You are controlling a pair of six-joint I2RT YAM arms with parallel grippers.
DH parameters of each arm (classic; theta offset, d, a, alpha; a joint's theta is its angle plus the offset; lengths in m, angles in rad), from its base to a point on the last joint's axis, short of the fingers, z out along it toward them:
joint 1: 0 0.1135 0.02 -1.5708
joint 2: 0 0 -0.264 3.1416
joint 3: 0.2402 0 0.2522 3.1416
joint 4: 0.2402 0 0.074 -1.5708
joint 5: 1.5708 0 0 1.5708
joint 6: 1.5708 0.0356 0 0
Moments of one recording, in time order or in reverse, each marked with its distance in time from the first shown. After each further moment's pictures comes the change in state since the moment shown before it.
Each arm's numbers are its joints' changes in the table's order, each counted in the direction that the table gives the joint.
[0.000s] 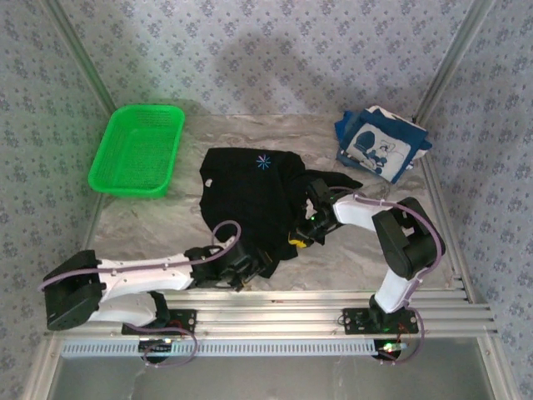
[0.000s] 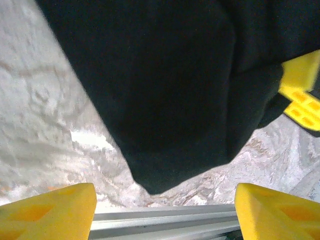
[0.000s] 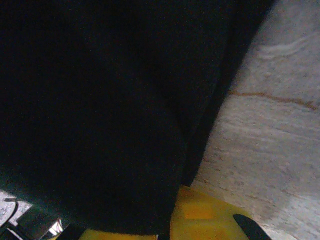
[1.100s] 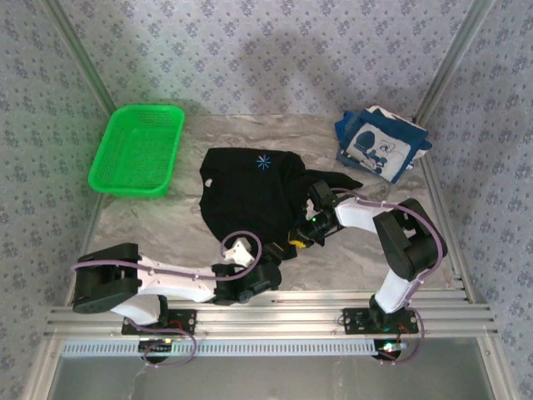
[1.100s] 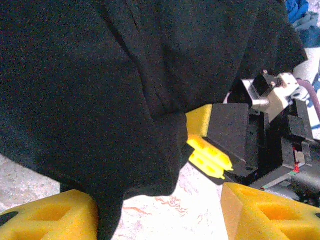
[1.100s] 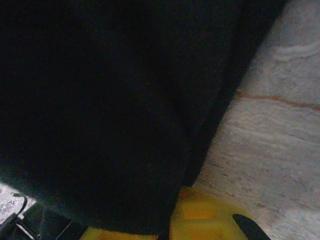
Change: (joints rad) left arm -0.201 0.214 0.029 -0.335 -0.565 -0.200; right arm -0.006 -0.014 -0.046 -0.076 -0.036 0.000
